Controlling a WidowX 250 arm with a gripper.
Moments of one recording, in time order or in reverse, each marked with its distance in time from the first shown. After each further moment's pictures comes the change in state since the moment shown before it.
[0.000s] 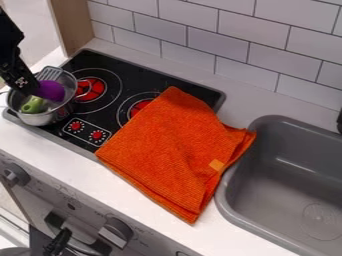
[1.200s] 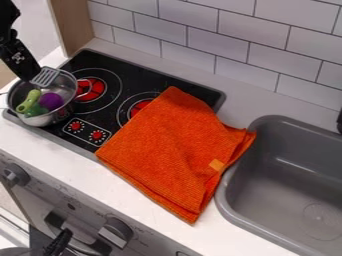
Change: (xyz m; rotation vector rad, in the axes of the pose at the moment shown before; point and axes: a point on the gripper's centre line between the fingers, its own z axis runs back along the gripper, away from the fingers) arm 0.012 0.007 0.019 -0.056 0.007 0.054
